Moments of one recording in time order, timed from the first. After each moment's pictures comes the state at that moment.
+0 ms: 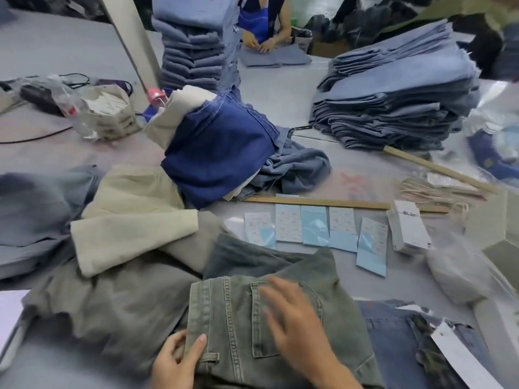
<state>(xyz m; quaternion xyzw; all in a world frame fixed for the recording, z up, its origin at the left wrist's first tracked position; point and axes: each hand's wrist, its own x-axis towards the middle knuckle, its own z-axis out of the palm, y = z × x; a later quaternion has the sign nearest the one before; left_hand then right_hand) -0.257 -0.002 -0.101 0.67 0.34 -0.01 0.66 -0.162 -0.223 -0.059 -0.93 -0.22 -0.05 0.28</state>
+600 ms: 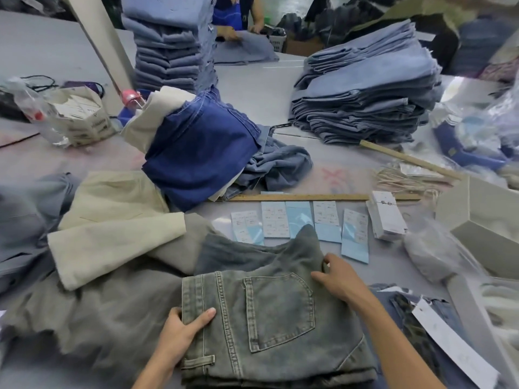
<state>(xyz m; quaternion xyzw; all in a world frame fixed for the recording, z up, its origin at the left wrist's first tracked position) -0.188 0.034 -0.123 0.67 0.34 -0.15 0.64 -0.075 -0.305 -0.043 -0.94 0.13 0.23 0.22</state>
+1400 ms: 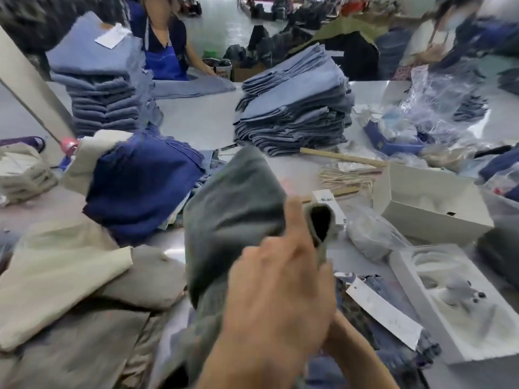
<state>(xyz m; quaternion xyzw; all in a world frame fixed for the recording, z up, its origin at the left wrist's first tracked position) -0.183 -0.171 0.192 0.95 -0.16 0.09 0.23 -0.179 -0.323 0.012 -0.70 0.15 0.10 0.69</state>
